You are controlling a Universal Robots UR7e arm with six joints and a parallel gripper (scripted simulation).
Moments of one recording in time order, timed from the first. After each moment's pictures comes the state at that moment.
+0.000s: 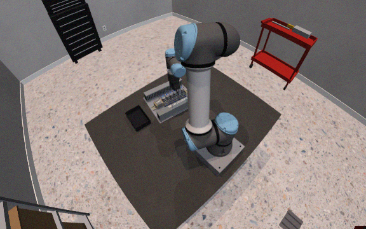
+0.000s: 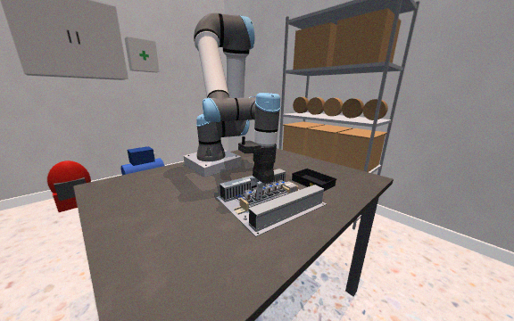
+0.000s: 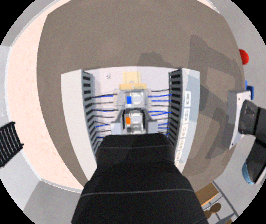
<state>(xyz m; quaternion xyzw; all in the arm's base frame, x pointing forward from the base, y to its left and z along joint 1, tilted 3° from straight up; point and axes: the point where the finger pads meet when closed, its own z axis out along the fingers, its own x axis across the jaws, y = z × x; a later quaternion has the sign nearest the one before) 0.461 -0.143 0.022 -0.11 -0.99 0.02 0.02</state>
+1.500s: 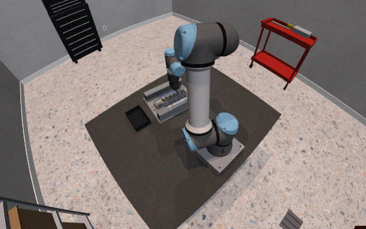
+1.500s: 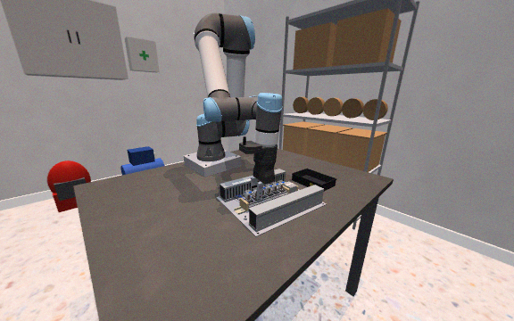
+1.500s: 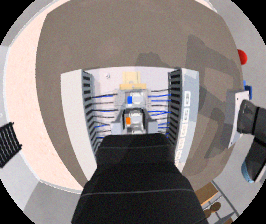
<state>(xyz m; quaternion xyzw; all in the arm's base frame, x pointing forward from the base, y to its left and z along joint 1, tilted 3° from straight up) 0.462 -0.143 0.022 -0.11 -0.99 0.02 0.03</state>
